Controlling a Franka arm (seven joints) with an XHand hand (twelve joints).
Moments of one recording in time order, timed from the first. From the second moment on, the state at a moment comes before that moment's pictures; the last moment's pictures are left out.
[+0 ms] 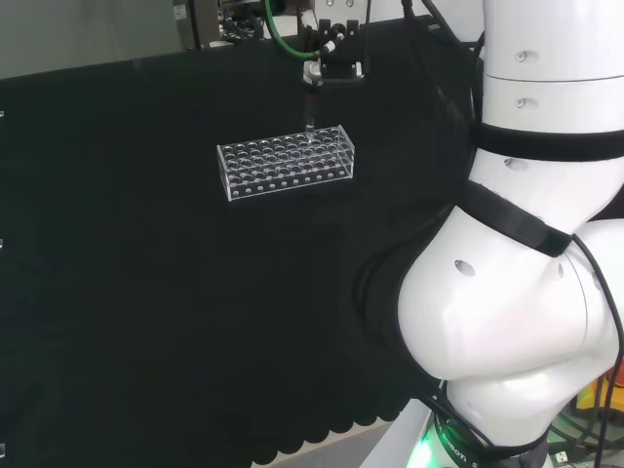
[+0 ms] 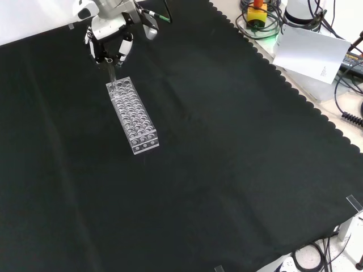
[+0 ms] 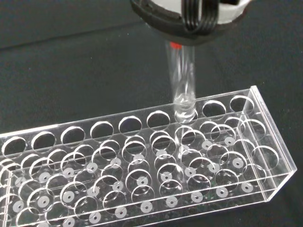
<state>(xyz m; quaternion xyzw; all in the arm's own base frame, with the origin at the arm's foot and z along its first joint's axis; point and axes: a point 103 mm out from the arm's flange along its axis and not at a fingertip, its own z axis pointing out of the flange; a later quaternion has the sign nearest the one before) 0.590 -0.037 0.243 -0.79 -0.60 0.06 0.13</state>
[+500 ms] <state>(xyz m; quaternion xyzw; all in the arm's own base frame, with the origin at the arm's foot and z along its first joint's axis) 0.590 -0.038 0.236 -0.79 -0.60 0.07 0.14</state>
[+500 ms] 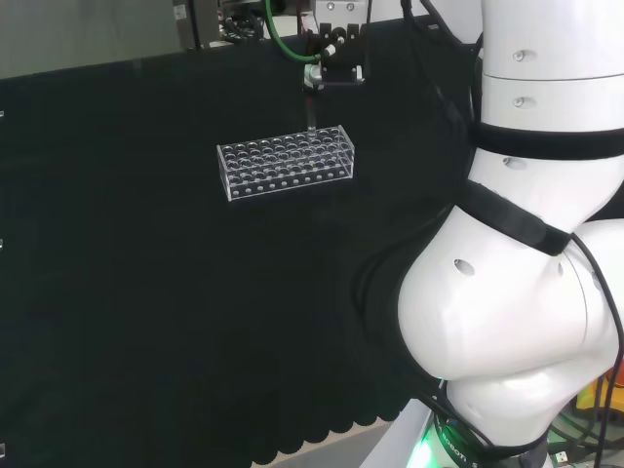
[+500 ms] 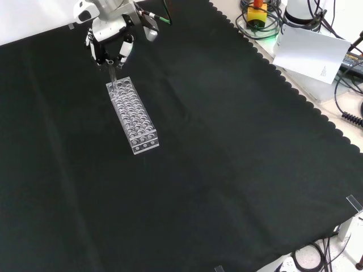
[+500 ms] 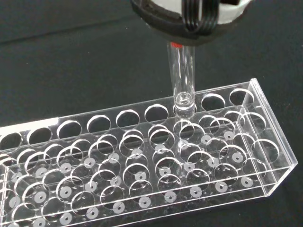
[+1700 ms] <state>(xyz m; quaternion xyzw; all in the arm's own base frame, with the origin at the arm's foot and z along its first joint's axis) 0.589 -0.035 0.207 -0.78 -0.60 0.08 0.16</state>
